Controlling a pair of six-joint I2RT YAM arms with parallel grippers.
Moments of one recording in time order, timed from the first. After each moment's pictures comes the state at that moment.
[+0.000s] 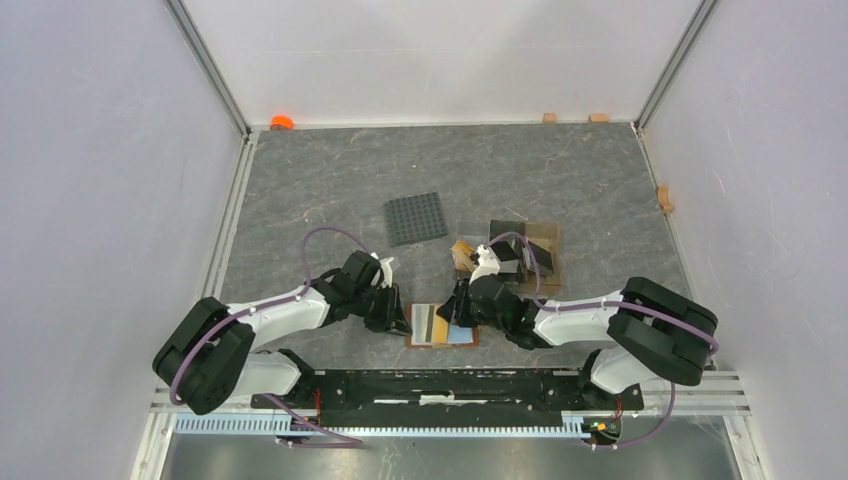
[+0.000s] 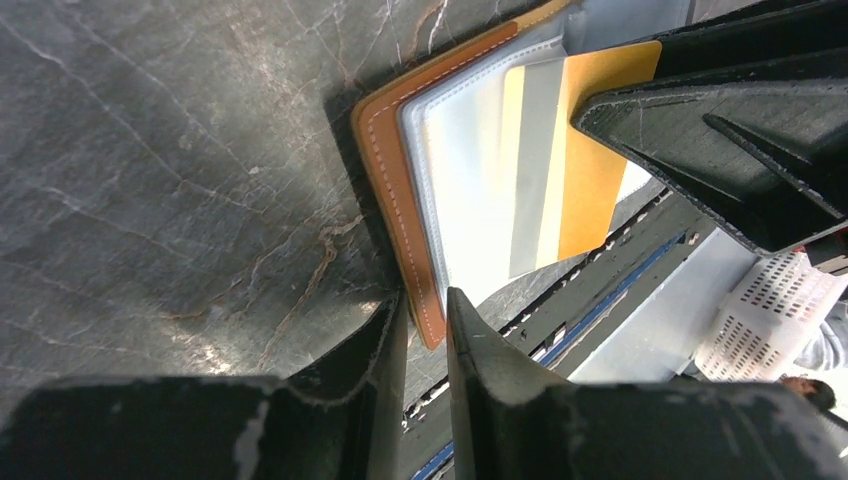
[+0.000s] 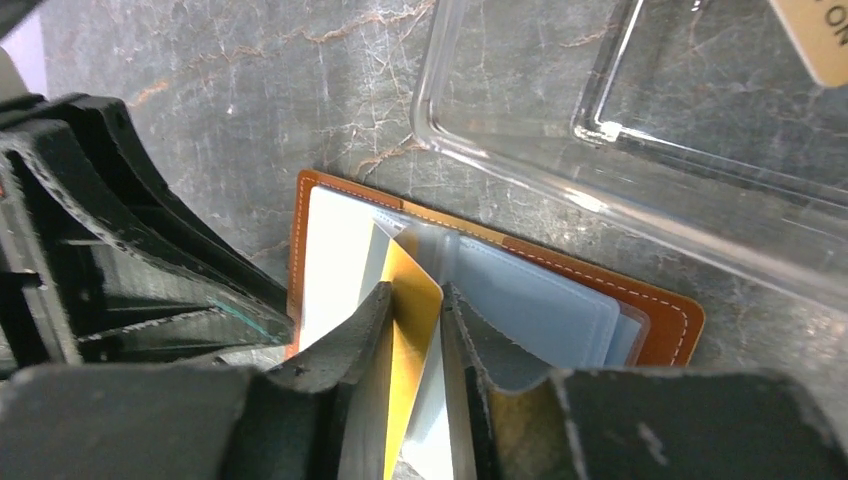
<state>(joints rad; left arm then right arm) -0.64 1.29 0.44 -0.16 0.47 -0.64 1.02 1.48 0.41 0.44 0.14 0.98</state>
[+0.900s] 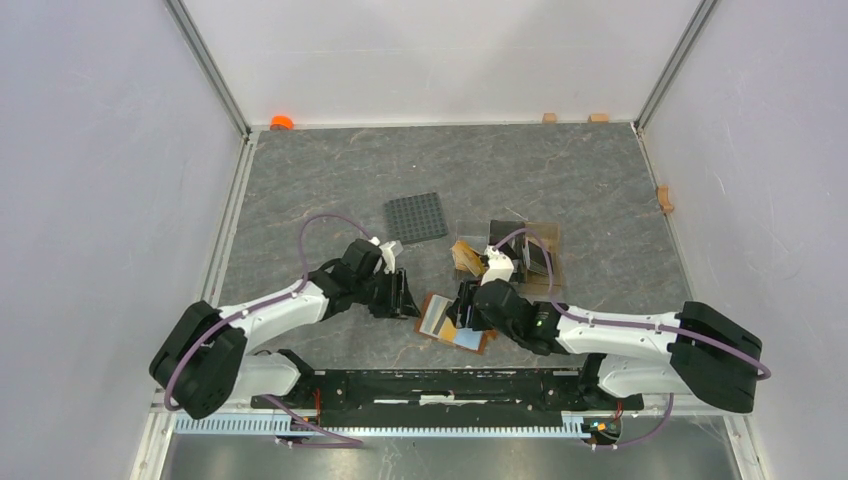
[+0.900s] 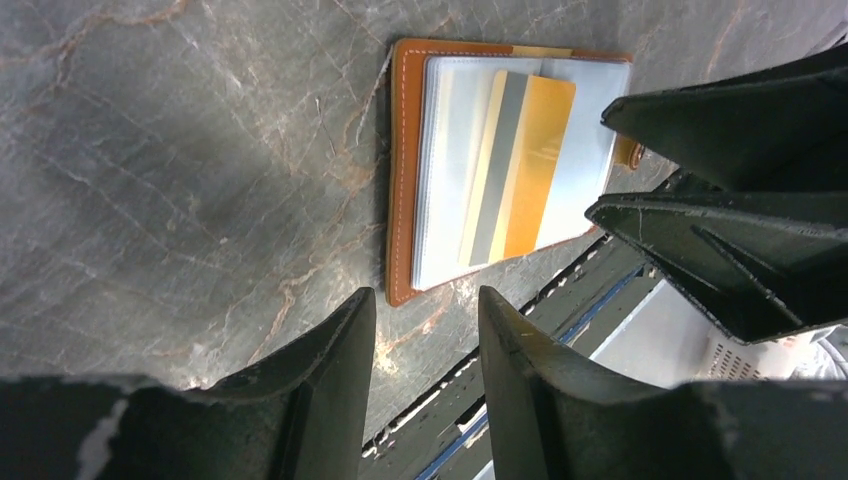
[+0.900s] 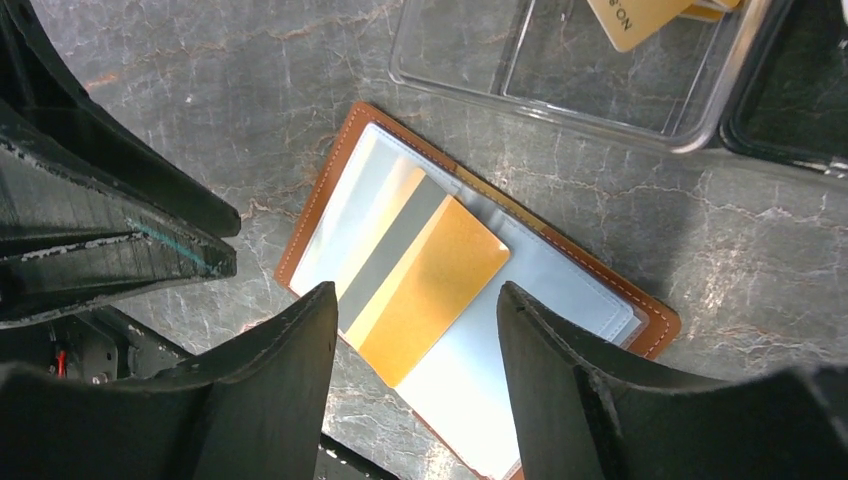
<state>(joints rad) -0.64 1.24 0.51 -0.17 0.42 -0.64 1.10 1.21 0.45 0.04 0.34 0.91</state>
